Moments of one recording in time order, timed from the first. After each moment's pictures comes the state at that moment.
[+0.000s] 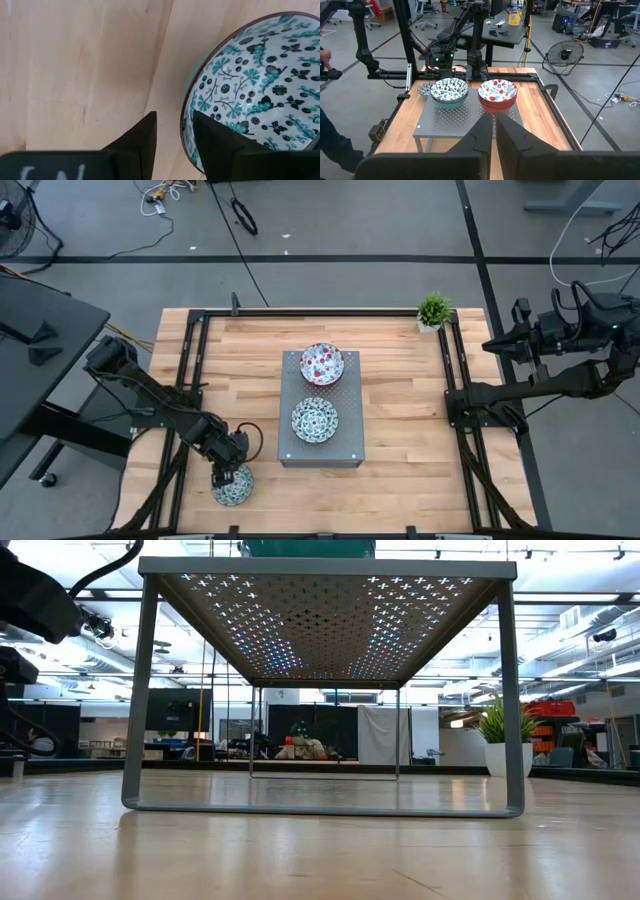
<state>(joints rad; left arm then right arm) -0.66 1.35 0.74 -0.71 0.13 -0.93 -0.03 0.60 1.54 -1.21 -0.04 -0.04</state>
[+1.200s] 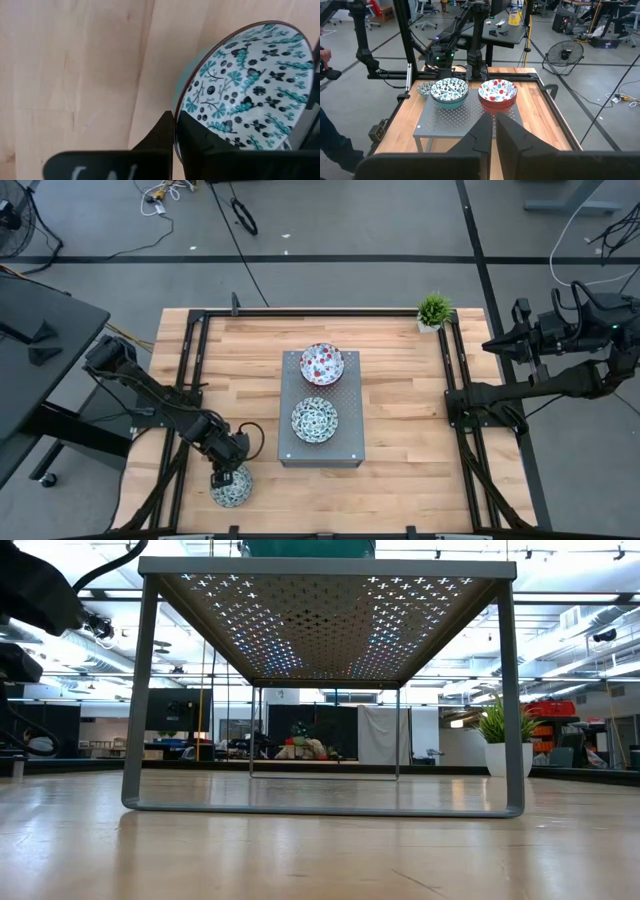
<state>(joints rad) -0.66 1.34 0.74 -0.70 0.16 -0.88 -0.03 0.60 1.54 -1.21 -0.04 -0.04</state>
